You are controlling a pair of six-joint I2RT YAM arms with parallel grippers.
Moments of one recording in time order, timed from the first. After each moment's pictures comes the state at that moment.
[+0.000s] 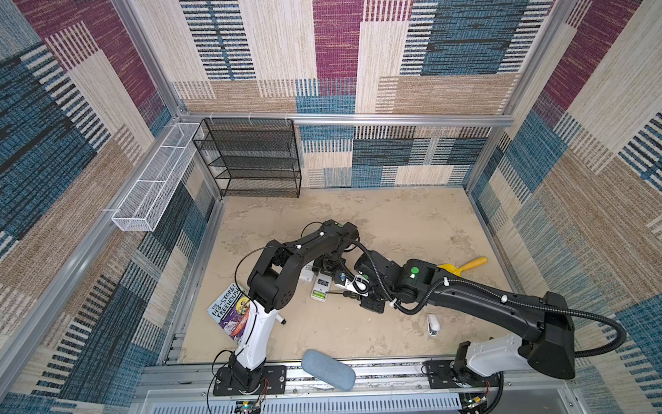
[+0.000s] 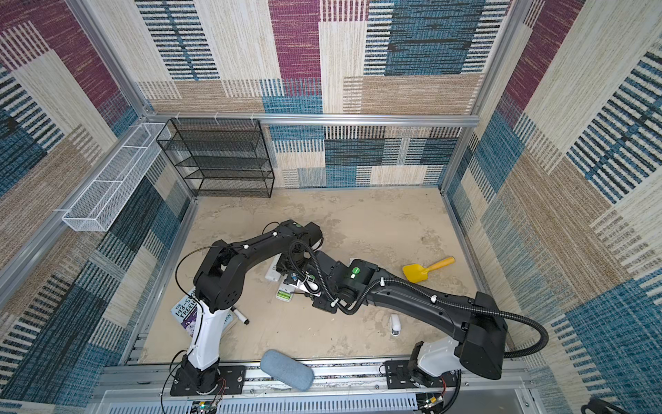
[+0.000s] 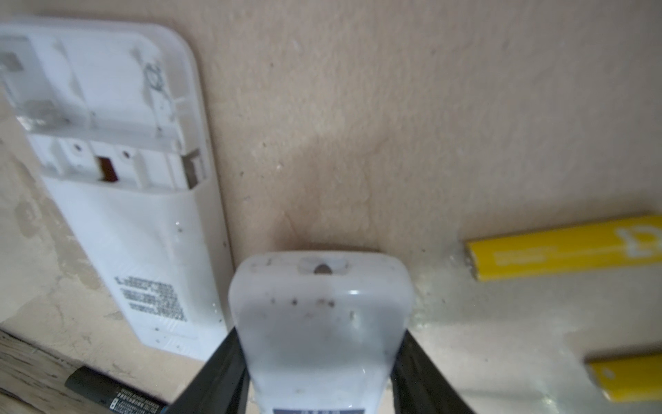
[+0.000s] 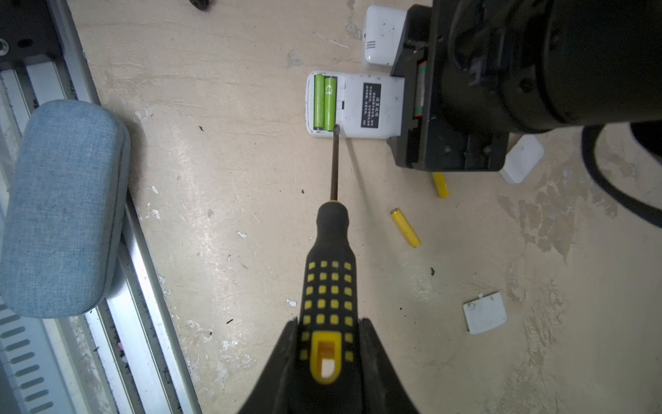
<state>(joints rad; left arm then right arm) -0.68 2.17 1.67 -1.19 -0.16 -0.44 1.03 1.40 1.17 -0.85 0.04 -0.30</state>
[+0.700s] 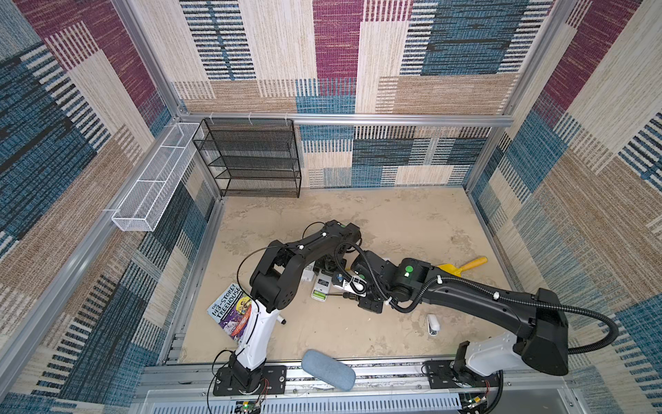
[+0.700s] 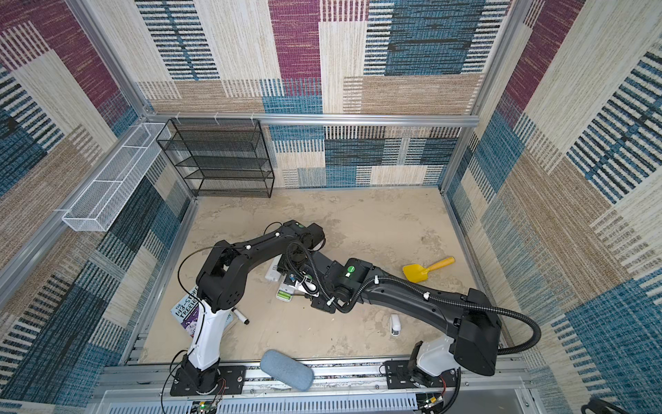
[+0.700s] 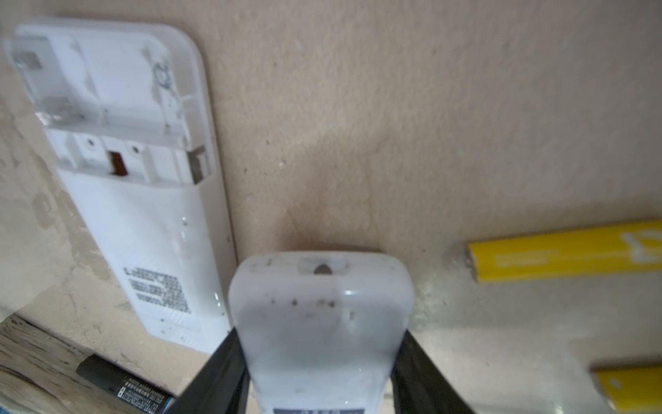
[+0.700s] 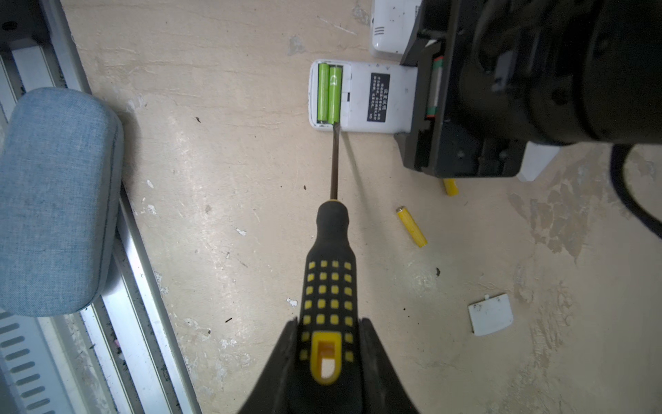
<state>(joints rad) -0.69 2.18 1.70 -1.22 -0.20 -0.45 1.03 1.44 1.19 -0.87 0.03 -0.31</state>
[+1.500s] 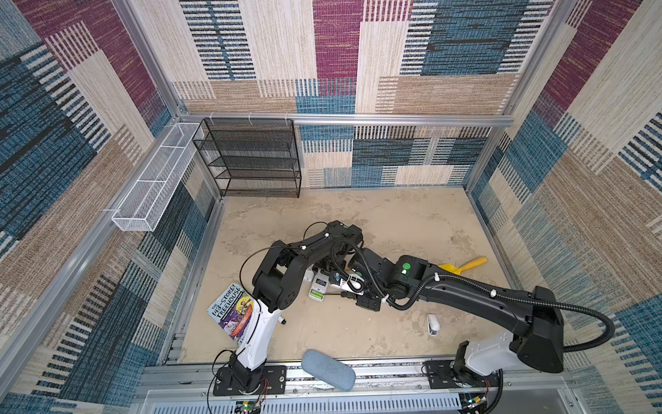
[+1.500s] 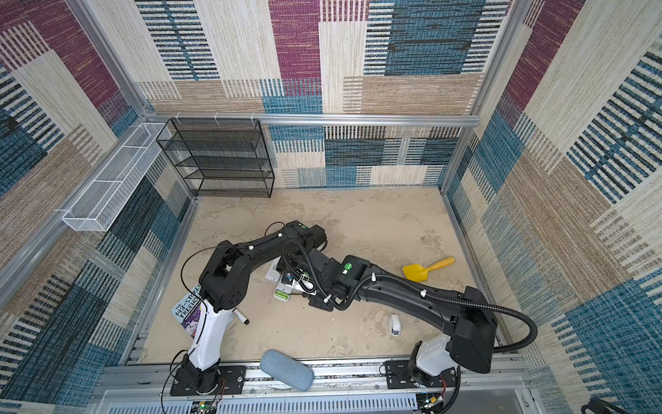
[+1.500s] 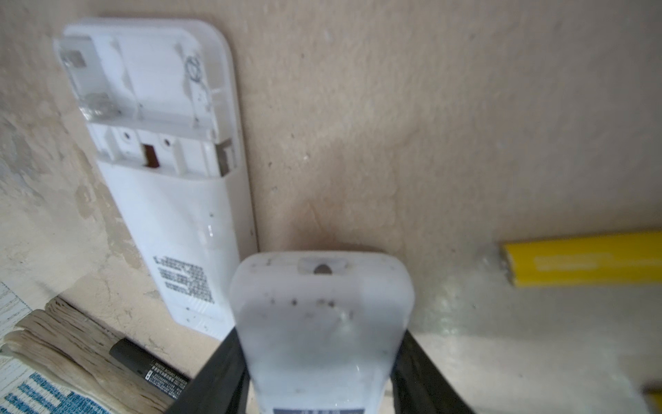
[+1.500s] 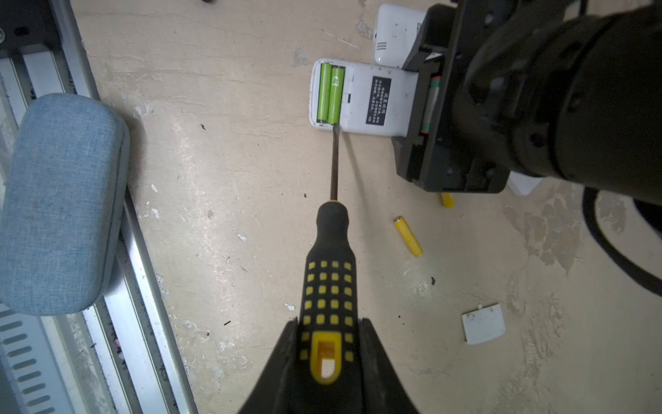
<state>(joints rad) -0.70 2.20 1.72 -1.26 -0.26 -0.45 1.03 1.47 1.23 -0.88 0.02 -0.34</state>
